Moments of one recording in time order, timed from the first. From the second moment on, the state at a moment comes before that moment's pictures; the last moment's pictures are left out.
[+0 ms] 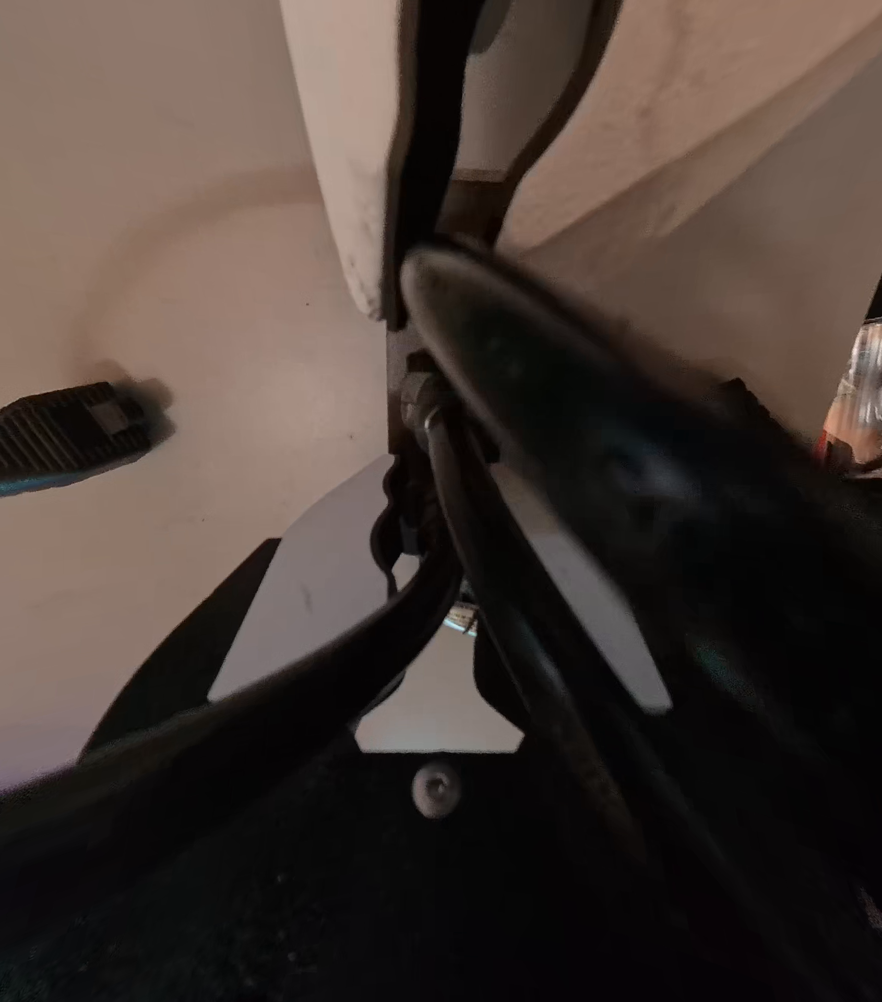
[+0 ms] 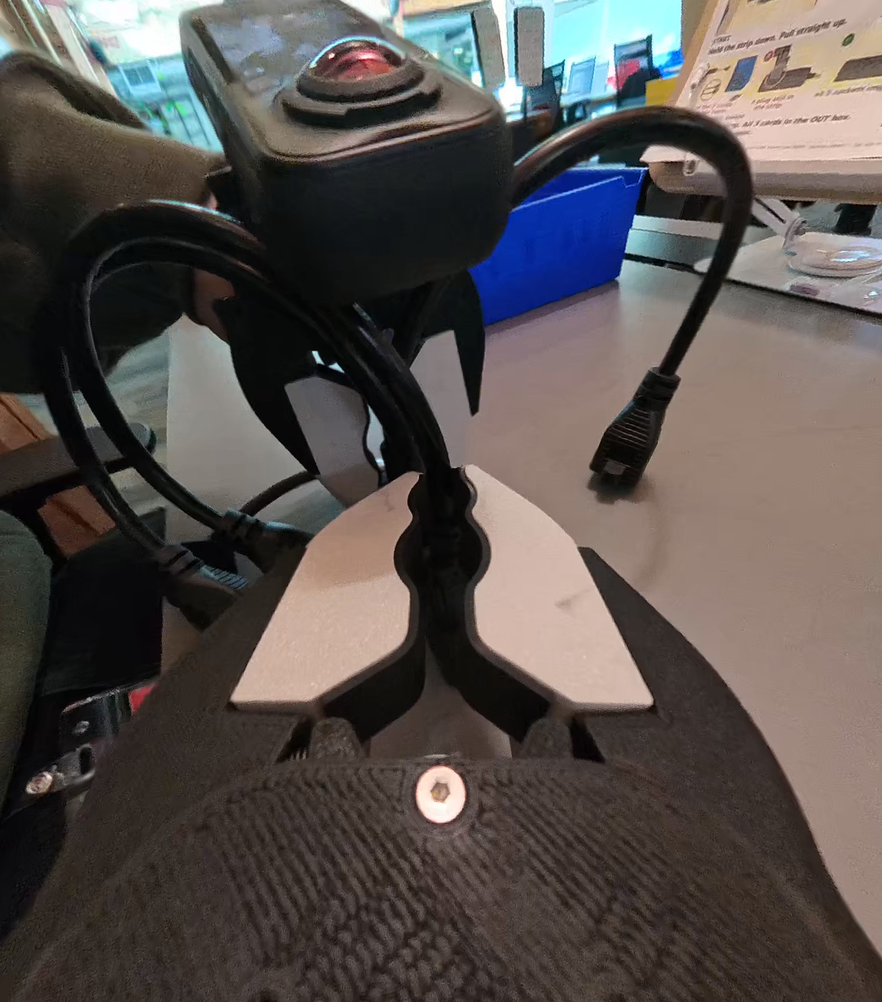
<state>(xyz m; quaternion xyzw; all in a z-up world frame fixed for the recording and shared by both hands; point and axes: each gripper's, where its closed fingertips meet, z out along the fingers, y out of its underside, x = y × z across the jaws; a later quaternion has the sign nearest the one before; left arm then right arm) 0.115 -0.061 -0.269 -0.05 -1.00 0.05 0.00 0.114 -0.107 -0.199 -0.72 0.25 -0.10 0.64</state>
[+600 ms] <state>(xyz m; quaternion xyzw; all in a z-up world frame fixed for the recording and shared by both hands) 0.115 -0.063 -0.269 -0.01 -1.00 0.02 0.00 0.120 -0.107 -0.196 -0.72 0.26 -0.04 0.65</state>
